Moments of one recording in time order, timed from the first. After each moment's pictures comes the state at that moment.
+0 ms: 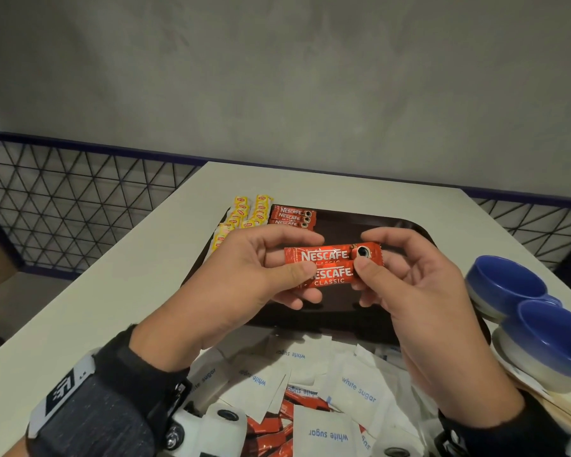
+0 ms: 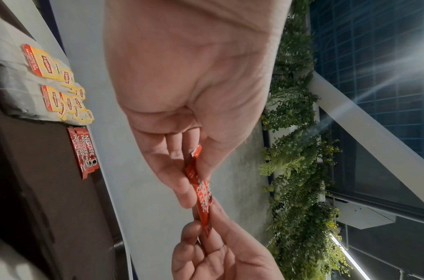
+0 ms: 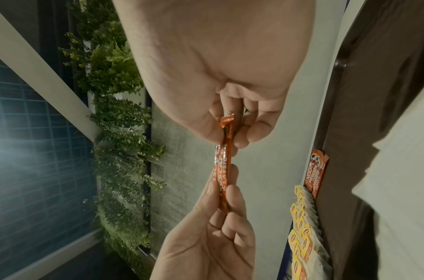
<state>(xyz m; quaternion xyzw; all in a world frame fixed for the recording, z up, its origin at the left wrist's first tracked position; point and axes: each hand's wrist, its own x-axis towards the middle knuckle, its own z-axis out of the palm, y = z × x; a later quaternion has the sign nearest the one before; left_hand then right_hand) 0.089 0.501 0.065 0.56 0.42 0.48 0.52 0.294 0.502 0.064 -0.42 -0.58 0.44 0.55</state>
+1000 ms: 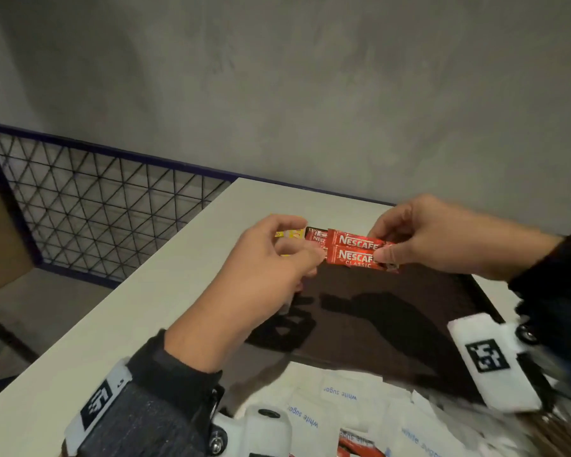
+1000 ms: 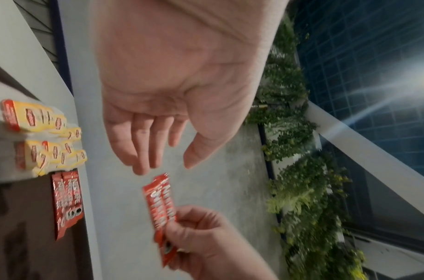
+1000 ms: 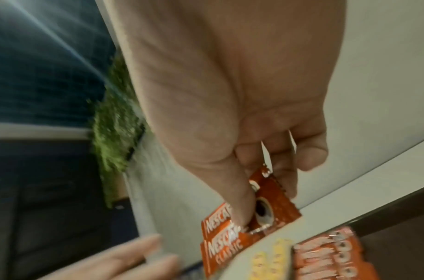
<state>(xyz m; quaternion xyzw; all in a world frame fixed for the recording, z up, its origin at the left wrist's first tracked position) 0.054 0.521 0.073 0.49 0.51 0.56 0.42 0.260 0.601 0.148 -0.51 -0.83 0.21 0.11</state>
